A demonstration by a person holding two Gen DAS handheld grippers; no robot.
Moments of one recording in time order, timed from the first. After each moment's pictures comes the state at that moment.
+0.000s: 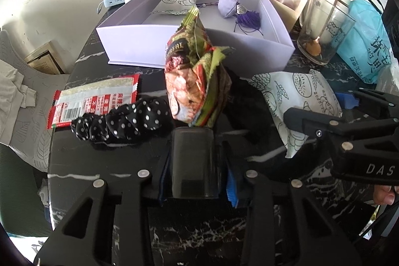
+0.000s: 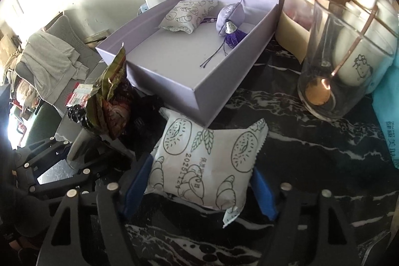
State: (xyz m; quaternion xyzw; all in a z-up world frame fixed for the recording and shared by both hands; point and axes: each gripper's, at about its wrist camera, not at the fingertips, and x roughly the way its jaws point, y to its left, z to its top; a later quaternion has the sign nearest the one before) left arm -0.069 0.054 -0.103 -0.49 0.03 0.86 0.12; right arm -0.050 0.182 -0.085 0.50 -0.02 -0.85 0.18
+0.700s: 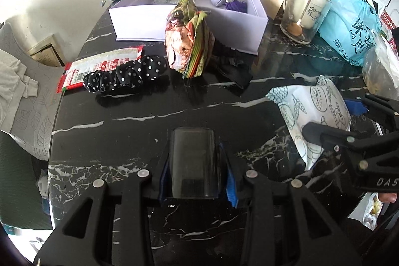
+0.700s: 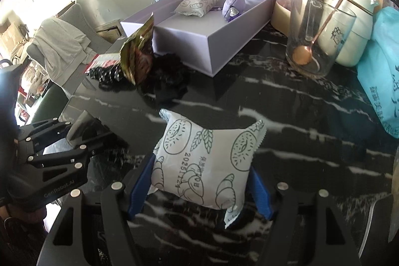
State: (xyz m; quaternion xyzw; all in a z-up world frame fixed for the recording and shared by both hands) left arm -0.002 0.044 -0.100 -0.49 0.03 0.86 0.12; right arm 0.024 0.193 -0.081 0.50 0.01 -0.85 0.19
